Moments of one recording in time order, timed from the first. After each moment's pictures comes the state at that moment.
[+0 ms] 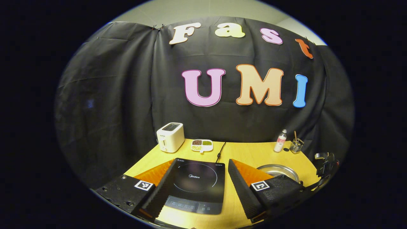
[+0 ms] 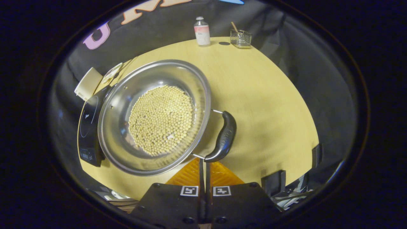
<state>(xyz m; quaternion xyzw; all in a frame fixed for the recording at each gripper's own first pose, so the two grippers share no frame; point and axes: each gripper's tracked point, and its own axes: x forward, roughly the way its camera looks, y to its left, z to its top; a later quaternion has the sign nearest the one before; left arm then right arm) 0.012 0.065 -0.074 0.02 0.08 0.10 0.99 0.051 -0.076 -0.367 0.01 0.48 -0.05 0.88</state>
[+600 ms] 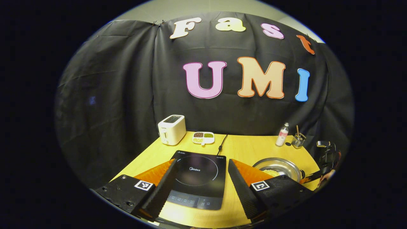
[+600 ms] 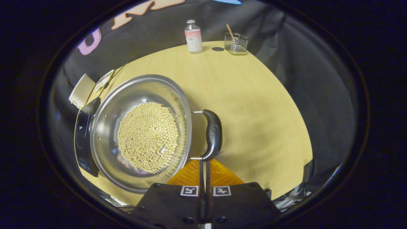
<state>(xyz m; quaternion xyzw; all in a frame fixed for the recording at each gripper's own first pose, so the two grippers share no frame) 0.003 0.060 -0.103 0.01 0.12 0.11 0.99 0.104 -0.103 -0.356 0.00 0.47 -0.06 0.88</state>
